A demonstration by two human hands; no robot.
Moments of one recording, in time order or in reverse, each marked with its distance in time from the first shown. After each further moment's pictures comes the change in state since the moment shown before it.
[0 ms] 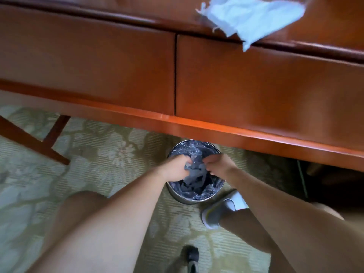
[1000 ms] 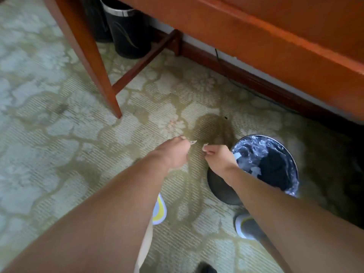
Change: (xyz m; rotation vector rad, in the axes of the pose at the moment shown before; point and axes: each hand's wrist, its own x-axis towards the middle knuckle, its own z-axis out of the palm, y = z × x) left_hand -0.069 -0.189 0.004 0.064 0.252 -0.171; right_hand 0.008 -0.098 0.177 -0.120 -0.050 -0.202
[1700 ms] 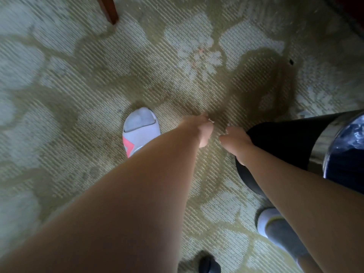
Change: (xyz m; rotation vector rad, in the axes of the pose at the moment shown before) left_hand 0.127 -0.075 0.164 0.088 -0.224 -0.054; right_hand 0.173 0.093 0.140 -0.356 -0.211 0.231
